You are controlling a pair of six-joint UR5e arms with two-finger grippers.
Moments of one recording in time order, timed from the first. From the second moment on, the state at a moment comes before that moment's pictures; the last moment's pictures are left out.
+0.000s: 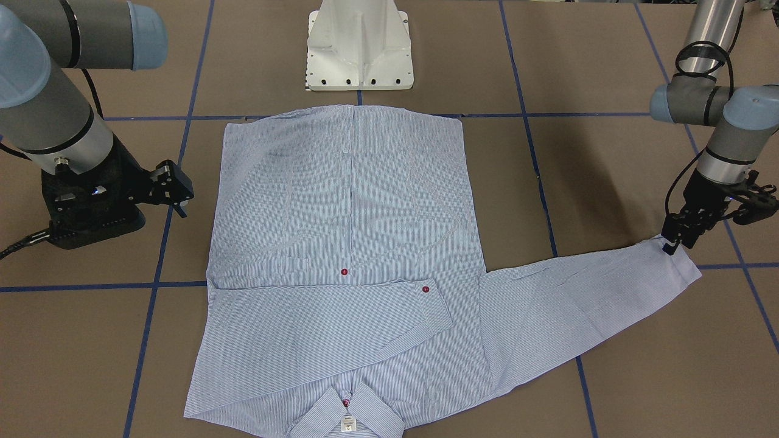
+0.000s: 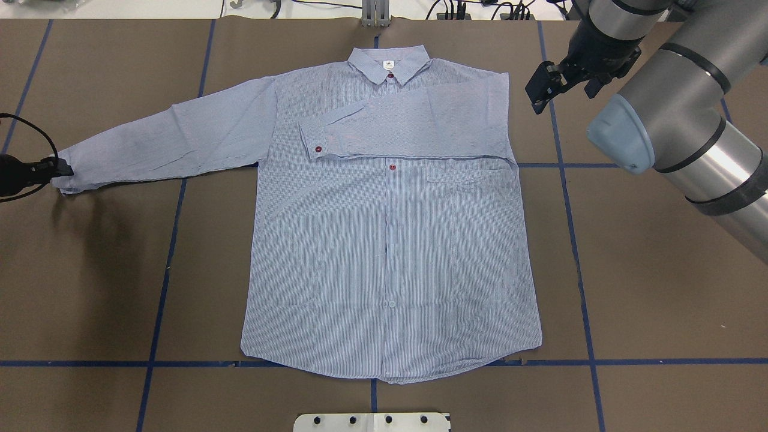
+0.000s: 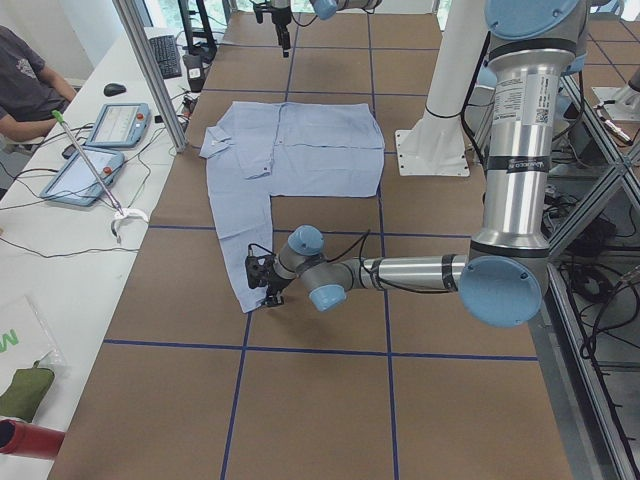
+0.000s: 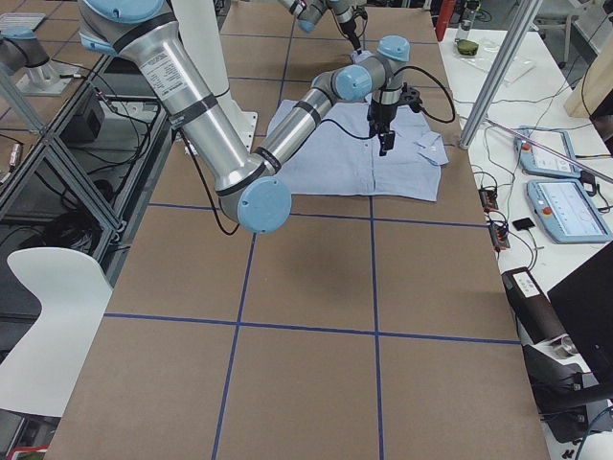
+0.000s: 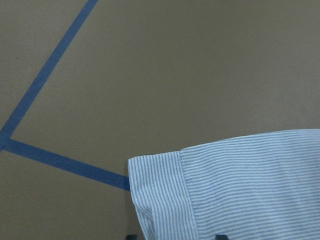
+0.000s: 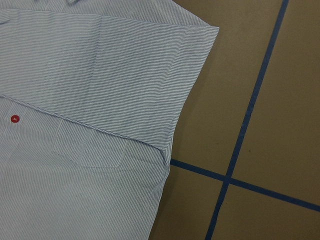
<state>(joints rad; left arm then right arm) -0.96 -1.59 -1.36 -2.62 -1.81 -1.24 1.01 -0.96 1.78 -1.89 2.17 0.43</state>
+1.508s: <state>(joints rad) -0.96 -1.58 -1.38 -2.62 -1.82 -1.24 1.00 -0.96 1.79 -1.89 2.16 0.44</state>
